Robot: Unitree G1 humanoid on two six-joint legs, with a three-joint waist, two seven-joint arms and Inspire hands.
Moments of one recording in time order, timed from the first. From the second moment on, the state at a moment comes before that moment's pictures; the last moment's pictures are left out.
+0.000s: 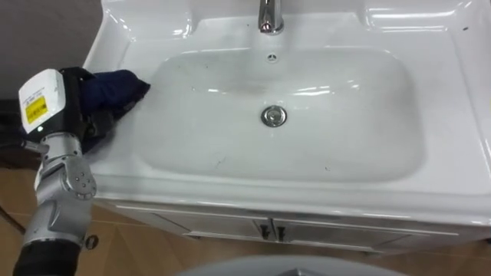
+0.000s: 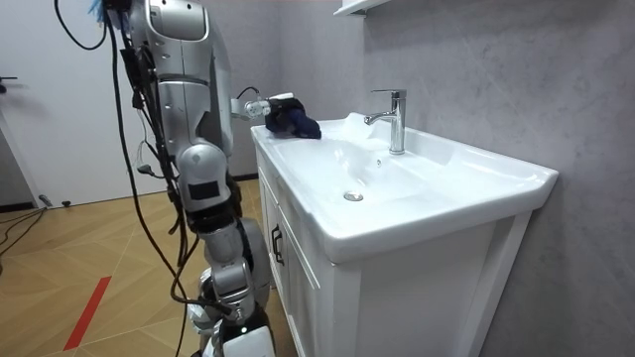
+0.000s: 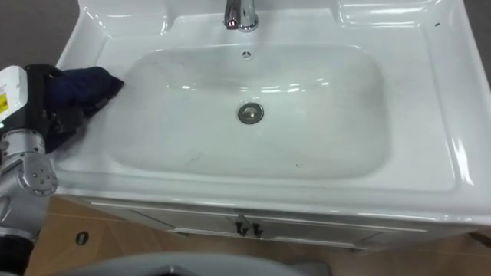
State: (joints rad) left arm 0.07 0.41 0.08 0.31 0.71 0.05 0.37; right arm 0.12 -0.33 -0.06 1.35 0.03 0.06 -0.03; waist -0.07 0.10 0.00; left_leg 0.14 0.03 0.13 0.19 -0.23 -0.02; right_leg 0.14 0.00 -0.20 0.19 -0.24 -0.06
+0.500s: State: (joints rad) left arm 0.07 0.41 0.08 0.32 0.70 0.04 0.40; right arm 0.11 -0.33 -0.06 1.31 -0.03 0.06 -0.03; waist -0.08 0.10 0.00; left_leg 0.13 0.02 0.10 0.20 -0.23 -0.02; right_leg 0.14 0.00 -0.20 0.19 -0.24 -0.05
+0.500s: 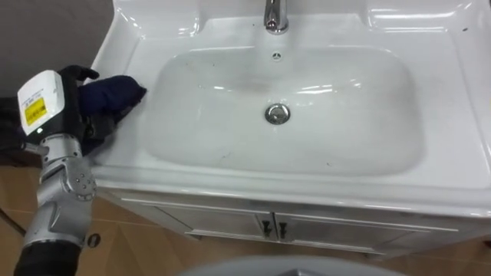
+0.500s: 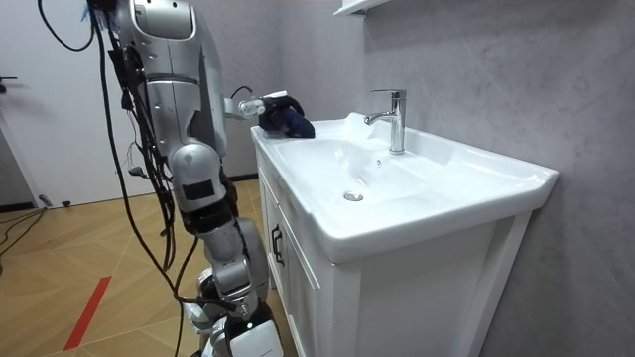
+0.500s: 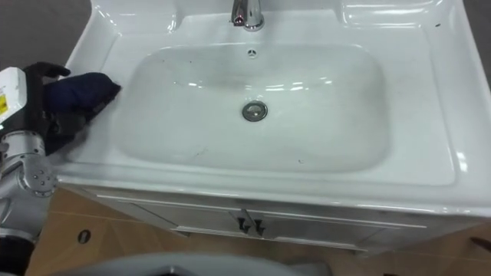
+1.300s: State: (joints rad) left arm 0.08 0.37 0.08 0.17 0.70 0.01 0.41; right arm 0.12 -0.31 -0.06 1.34 -0.07 0.05 -0.02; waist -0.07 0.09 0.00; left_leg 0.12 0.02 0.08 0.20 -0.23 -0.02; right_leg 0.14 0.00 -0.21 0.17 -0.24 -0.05
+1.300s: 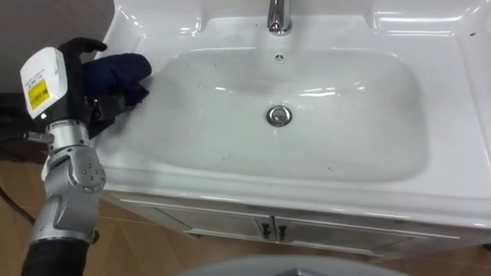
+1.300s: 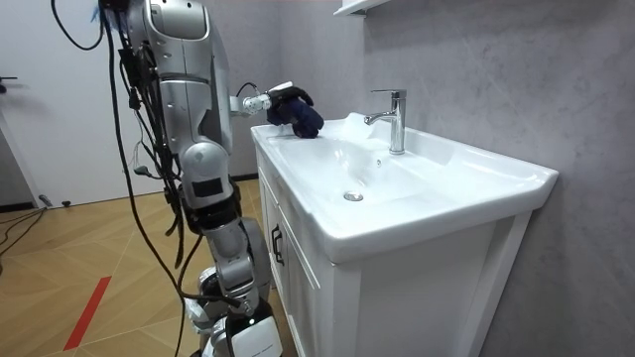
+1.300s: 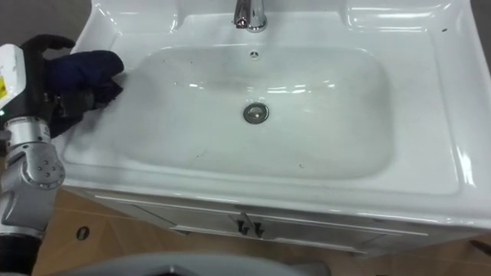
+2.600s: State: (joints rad) left arm 0.09 0.41 0.08 0.19 0.95 0.11 0.41; right arm 0.14 -0.31 -0.06 1.32 -0.08 0.09 0.00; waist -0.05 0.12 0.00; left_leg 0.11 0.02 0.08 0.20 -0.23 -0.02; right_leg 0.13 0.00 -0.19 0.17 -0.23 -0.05
